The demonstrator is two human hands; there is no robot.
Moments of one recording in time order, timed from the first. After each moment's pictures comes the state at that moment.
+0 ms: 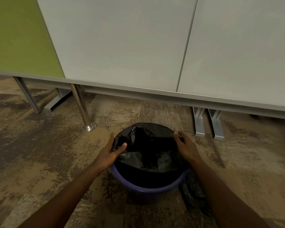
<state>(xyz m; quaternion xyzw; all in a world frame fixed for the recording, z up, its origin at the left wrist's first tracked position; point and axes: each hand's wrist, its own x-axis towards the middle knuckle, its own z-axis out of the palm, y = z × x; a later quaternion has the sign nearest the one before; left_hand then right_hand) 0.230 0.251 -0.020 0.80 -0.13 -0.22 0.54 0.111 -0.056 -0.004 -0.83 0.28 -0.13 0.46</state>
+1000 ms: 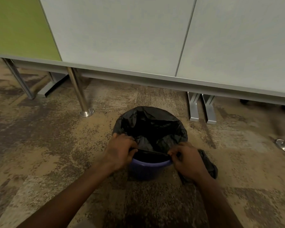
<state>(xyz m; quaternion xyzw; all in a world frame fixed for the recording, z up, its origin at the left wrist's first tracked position) 0.150 0.255 0.019 0.89 -0.44 0.04 0.14 -0.007 0.022 0.024 -0.96 0.12 -0.09 0.24</state>
